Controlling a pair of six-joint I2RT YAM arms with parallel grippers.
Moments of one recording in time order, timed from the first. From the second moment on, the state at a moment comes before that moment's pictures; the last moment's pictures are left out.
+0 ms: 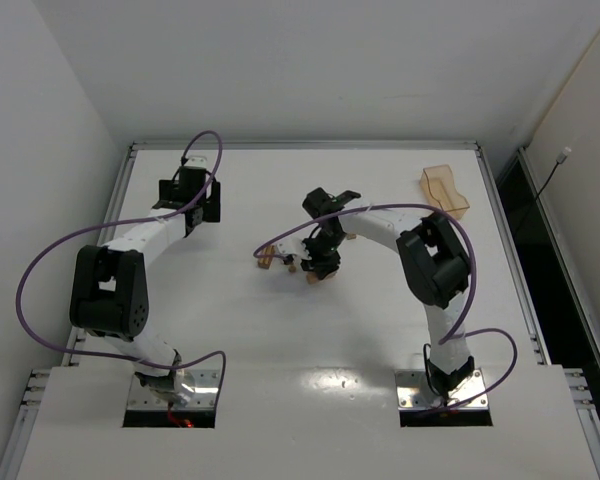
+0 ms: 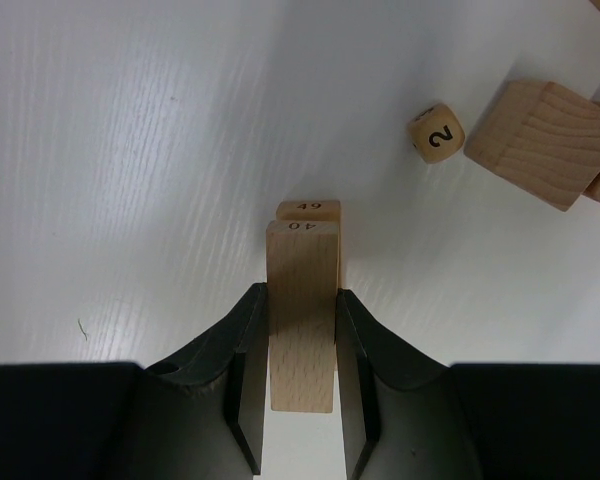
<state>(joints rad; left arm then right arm) -0.13 1.62 1.07 -0.17 -0.41 -0.03 0.62 2.06 1.47 -0.87 -0.45 -1.24</state>
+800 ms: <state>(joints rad) -0.13 1.62 1.07 -0.17 -0.41 -0.03 0.64 2.08 1.48 -0.87 -0.41 -1.25</state>
